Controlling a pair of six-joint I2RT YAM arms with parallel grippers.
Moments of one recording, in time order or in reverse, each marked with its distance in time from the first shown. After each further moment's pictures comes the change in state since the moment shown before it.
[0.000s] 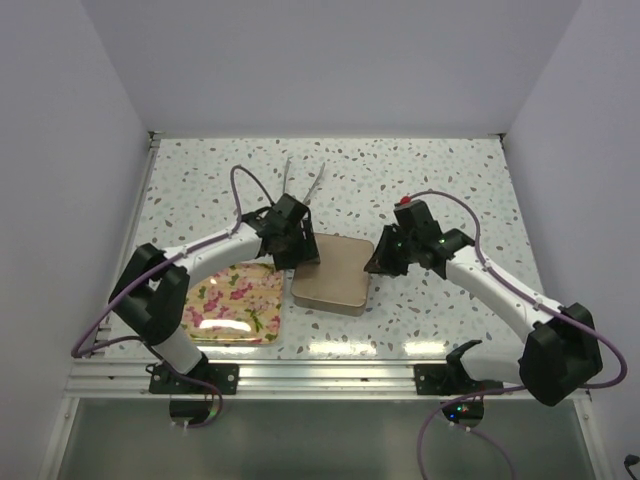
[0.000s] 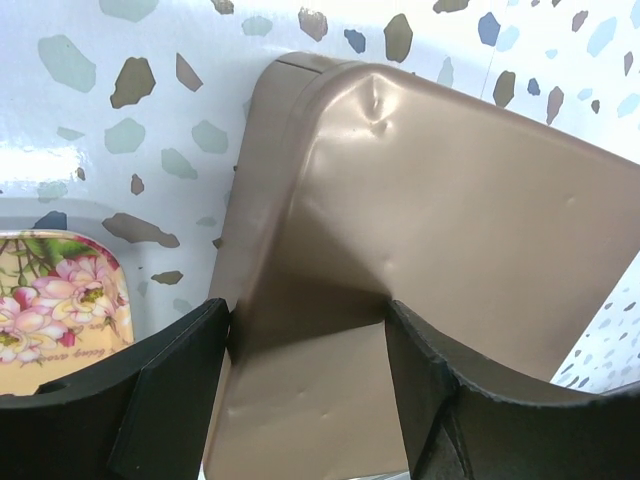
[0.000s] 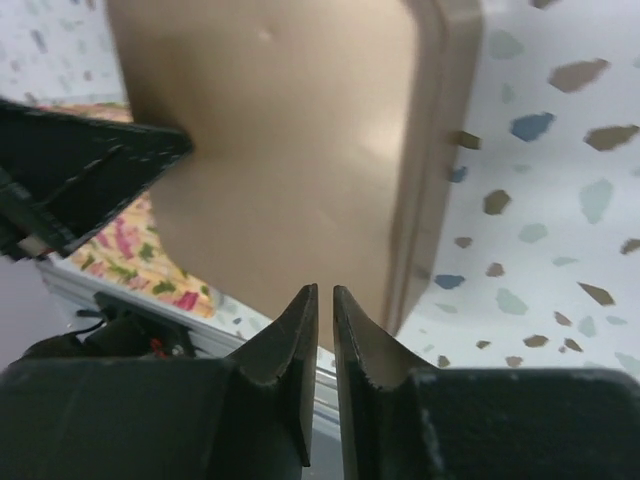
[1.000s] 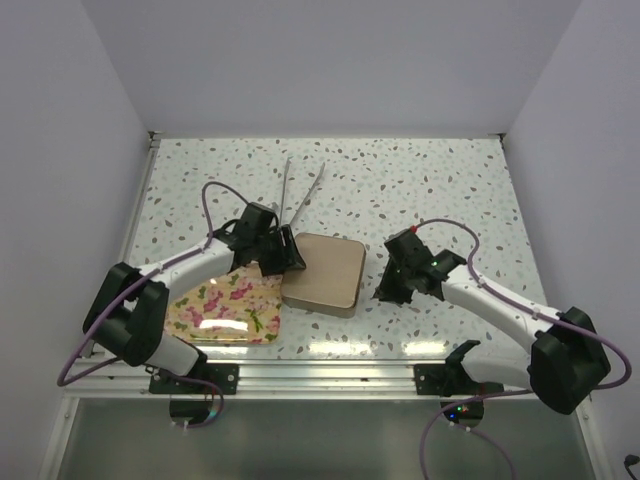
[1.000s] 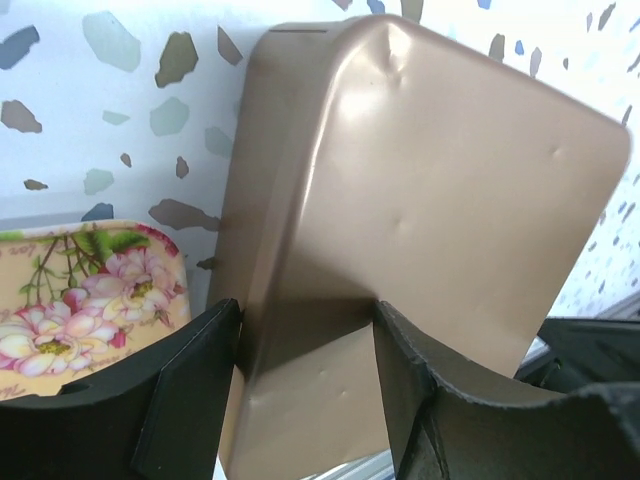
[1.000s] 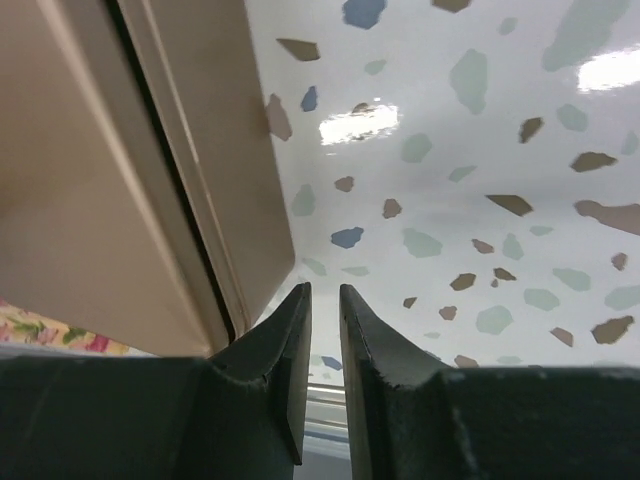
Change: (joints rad) left arm 0.153 -0.166 -0.261 0.205 0.234 0.113; right arm 0.123 -0.073 -0.156 -0.072 0.208 0.205
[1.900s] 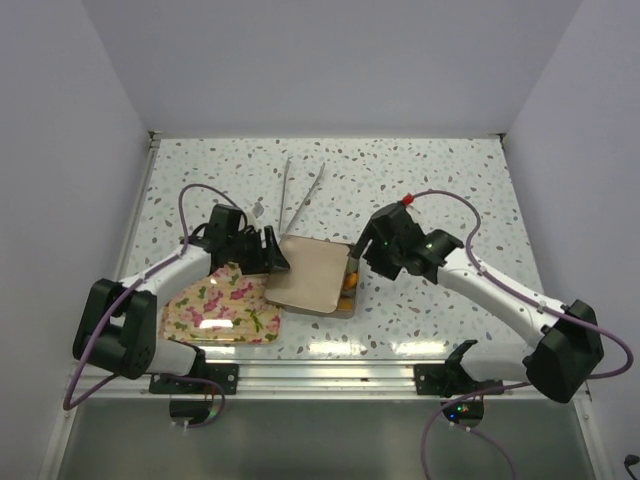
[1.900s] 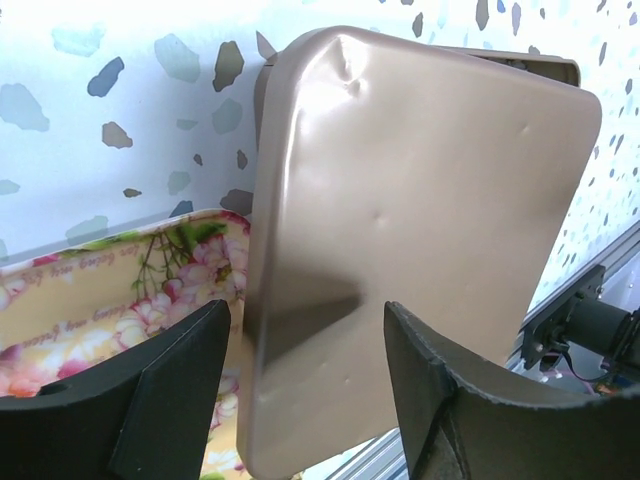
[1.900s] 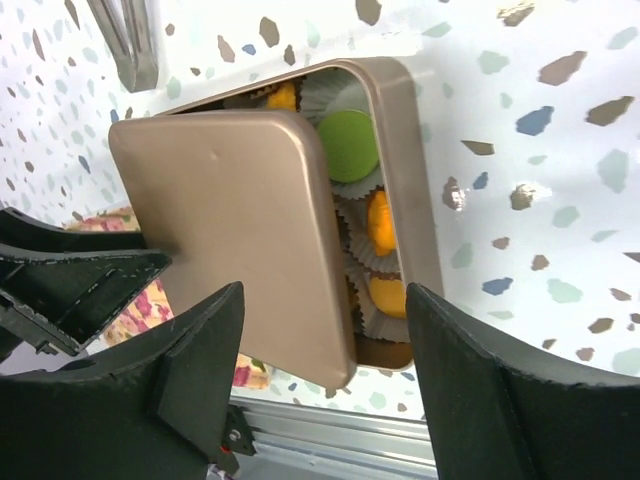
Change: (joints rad) left arm 0.204 -0.081 -0.099 0.032 0.227 0.267; right arm 0.077 0.099 0.270 0.021 0.138 0.120
